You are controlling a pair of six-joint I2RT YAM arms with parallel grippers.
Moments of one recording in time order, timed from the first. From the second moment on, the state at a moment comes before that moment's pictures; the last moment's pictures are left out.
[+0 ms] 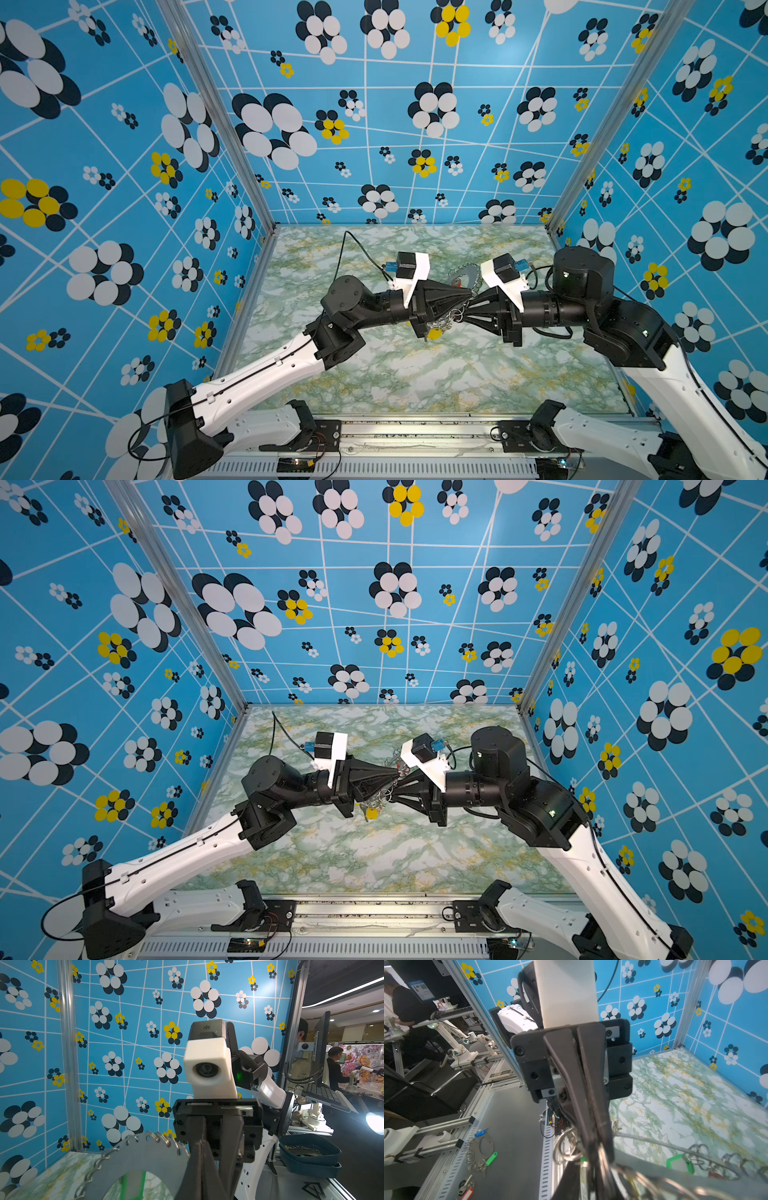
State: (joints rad) left arm -0.97 1.15 1.07 0.46 0.54 -0.28; right arm 0.73 1.00 1.47 -0.85 -0.68 -0.14
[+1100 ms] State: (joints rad) left arm -0.97 1.15 1.06 0.46 0.55 -0.27; right arm 0.73 0.90 1.52 -0.89 -0.48 -0.18
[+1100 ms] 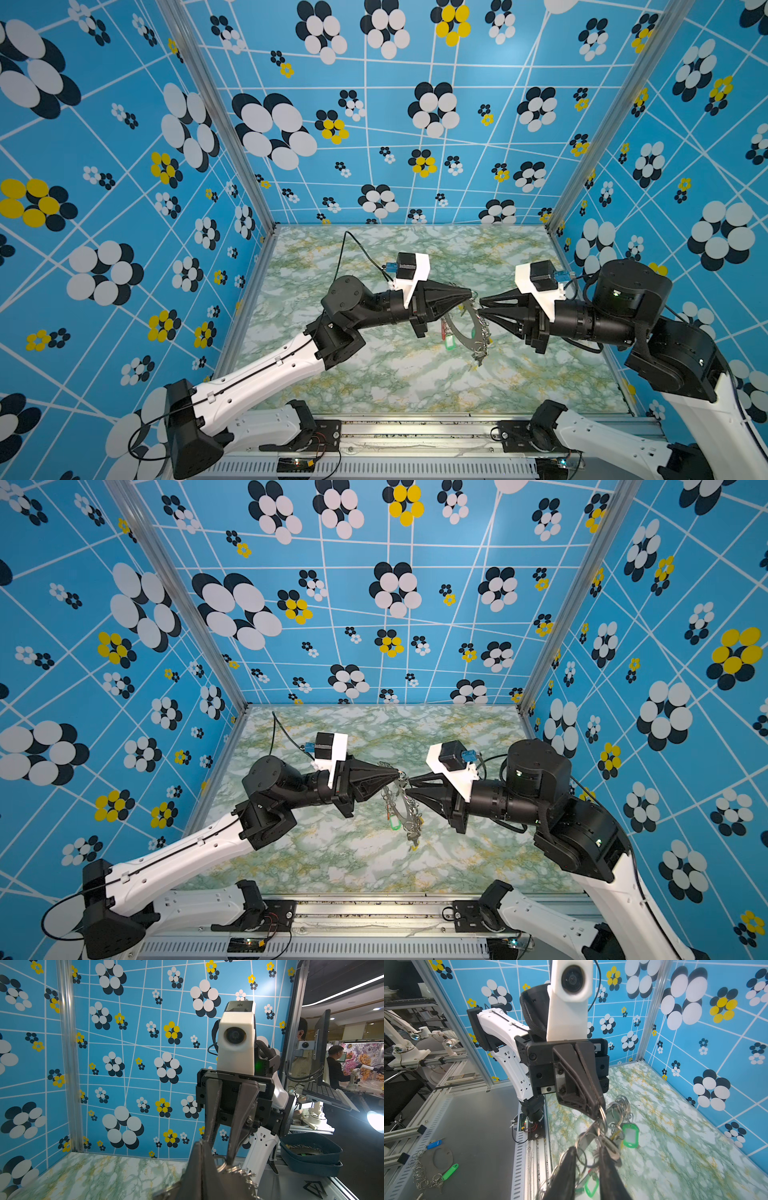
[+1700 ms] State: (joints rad) left arm -0.97 1.15 1.06 0.45 0.55 -0.27; right arm 0.71 0.91 1.54 -0.89 -0.44 -0.21
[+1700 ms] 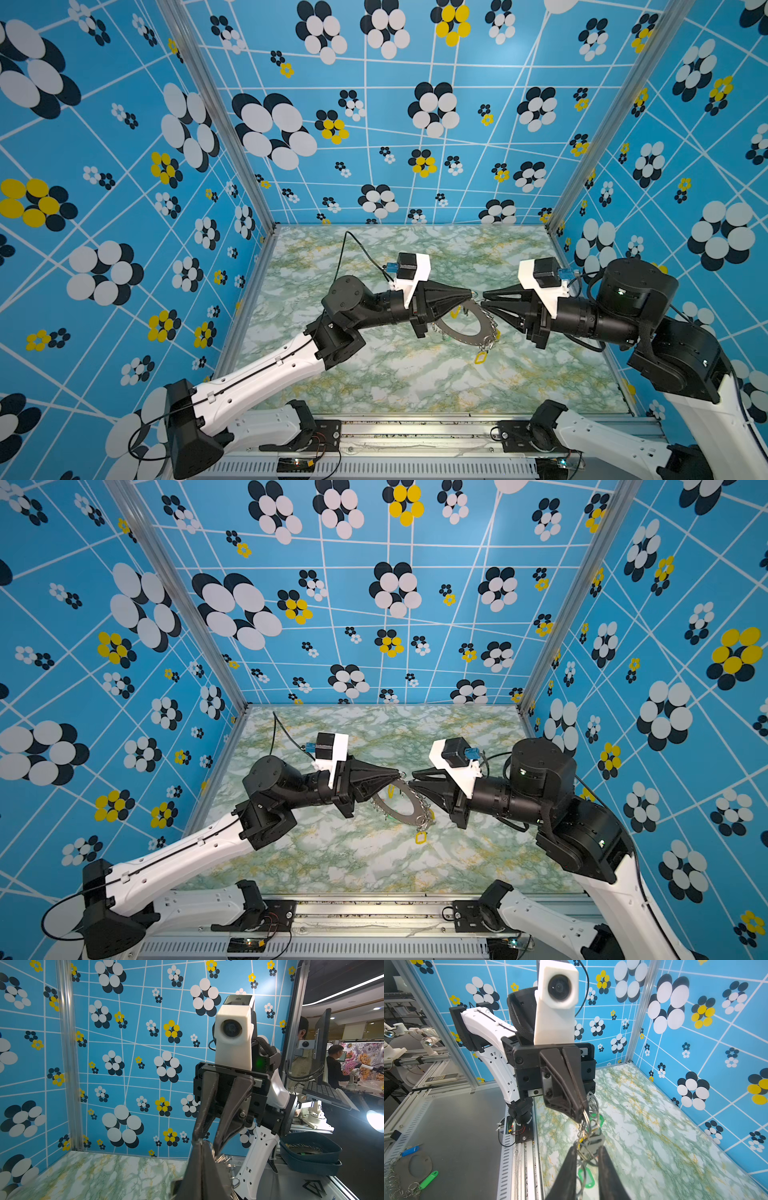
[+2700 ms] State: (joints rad) left arm -0.99 1.15 1.06 0.44 0.58 -0.26; right arm 0.69 0.93 1.57 -0.94 -0.40 -0.27
